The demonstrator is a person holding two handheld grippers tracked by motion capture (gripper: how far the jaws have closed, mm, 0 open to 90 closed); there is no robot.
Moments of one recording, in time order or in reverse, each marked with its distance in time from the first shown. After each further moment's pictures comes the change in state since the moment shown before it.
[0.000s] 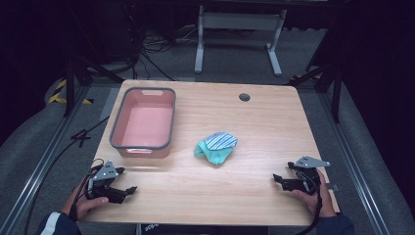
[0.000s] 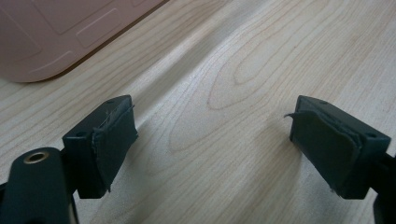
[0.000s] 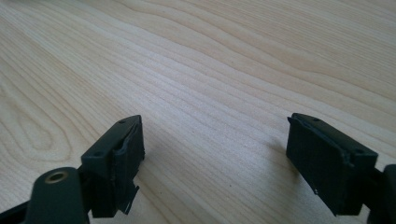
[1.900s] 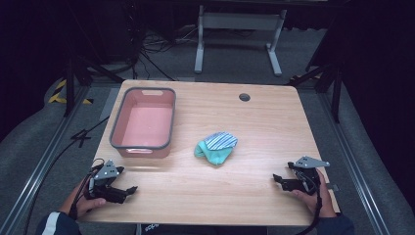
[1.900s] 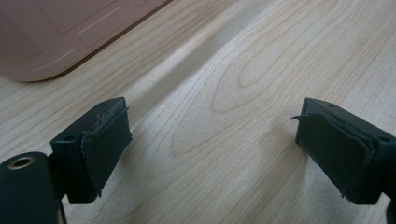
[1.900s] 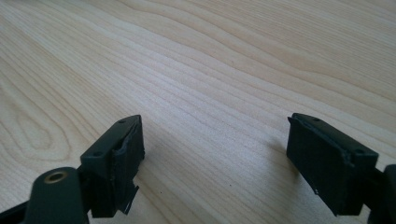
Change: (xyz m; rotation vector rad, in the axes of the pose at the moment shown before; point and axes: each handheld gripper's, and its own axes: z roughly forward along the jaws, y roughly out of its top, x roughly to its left) left arm 0.000 0.002 0.002 0.009 0.014 -0.007; right arm 0.001 0.000 0.000 0.003 -0.006 -0.004
